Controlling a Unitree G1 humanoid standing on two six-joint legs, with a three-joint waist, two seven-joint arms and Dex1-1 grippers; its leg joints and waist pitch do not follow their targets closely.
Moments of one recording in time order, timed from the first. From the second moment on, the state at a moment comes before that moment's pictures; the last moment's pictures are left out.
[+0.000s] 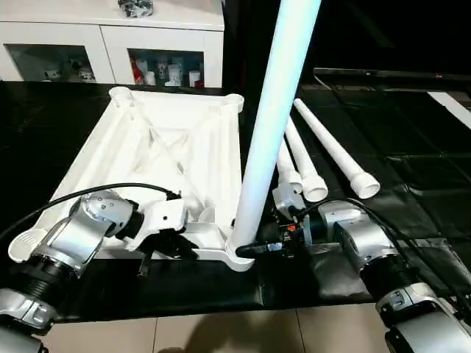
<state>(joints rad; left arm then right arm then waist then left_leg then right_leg) -0.50 0.66 -0.38 0.35 0.00 0.08 -1.43 -0.58 -0.25 0.25 0.66 0.19 0.06 1.45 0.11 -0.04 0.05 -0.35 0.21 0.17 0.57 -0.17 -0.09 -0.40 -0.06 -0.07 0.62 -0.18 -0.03</state>
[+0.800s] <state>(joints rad) -0.46 0.44 -0.19 0.27 -0.04 0.59 -1.02 -0.59 -0.08 0.08 0.69 0.15 0.12 0.87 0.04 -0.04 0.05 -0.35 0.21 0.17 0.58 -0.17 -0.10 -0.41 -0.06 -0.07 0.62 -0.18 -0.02</state>
